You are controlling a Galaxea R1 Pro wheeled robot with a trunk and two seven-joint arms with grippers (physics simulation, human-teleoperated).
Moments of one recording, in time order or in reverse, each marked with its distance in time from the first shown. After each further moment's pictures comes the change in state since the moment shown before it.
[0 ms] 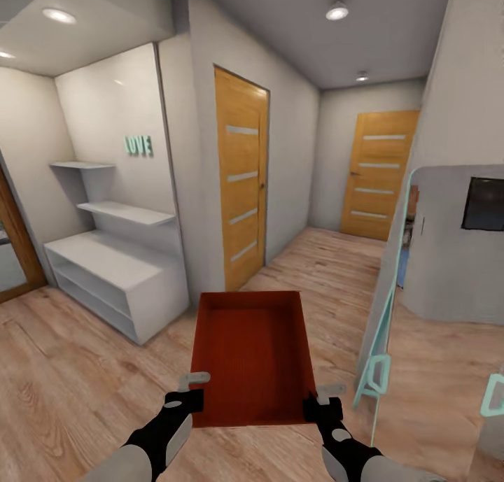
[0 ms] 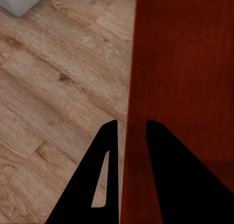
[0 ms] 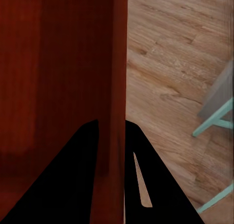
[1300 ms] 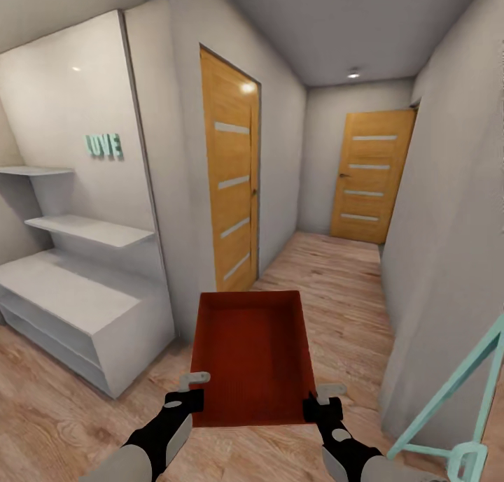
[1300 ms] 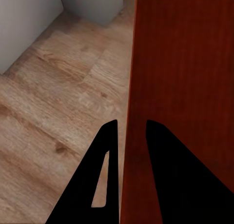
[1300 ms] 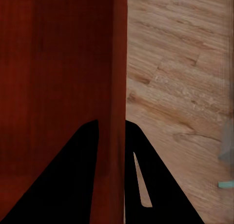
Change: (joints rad) left arm 0.000 -0.001 0.001 0.000 -0.001 0.000 0.000; right arm 0.000 0.000 0.000 0.000 0.000 0.000 -0.001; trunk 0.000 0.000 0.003
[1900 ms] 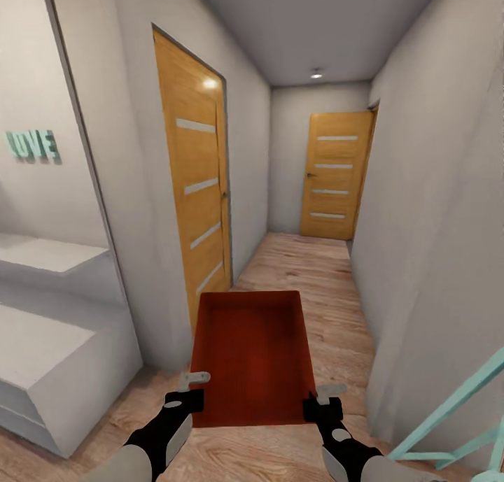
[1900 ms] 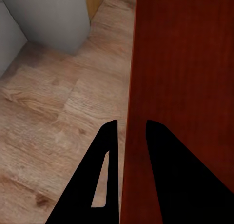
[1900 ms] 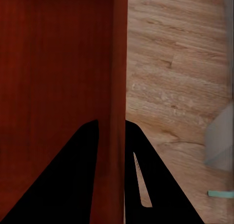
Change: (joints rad) left arm 0.000 0.000 -0.001 0.000 0.001 0.000 0.000; right arm 0.000 0.000 0.000 0.000 0.000 0.000 0.000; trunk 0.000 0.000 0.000
